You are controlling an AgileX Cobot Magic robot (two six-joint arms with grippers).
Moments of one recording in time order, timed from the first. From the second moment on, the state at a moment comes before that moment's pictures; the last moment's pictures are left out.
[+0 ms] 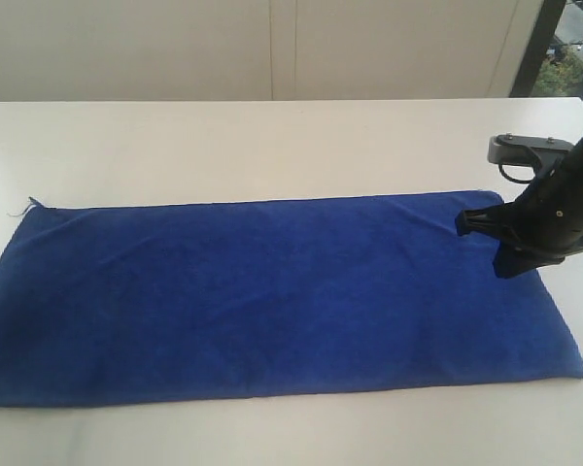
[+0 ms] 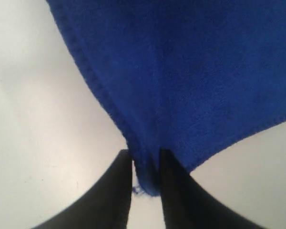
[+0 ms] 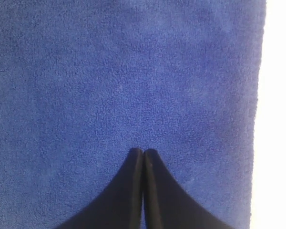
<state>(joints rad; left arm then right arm) 0.17 1.62 -0.82 -0.20 1.01 0.51 0.03 1.78 -1.04 0.22 0.72 -0.12</state>
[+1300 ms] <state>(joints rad) 0.17 1.28 -0.89 -0.39 0.97 0.47 0.02 2.04 -1.42 0.11 0.65 -0.12</state>
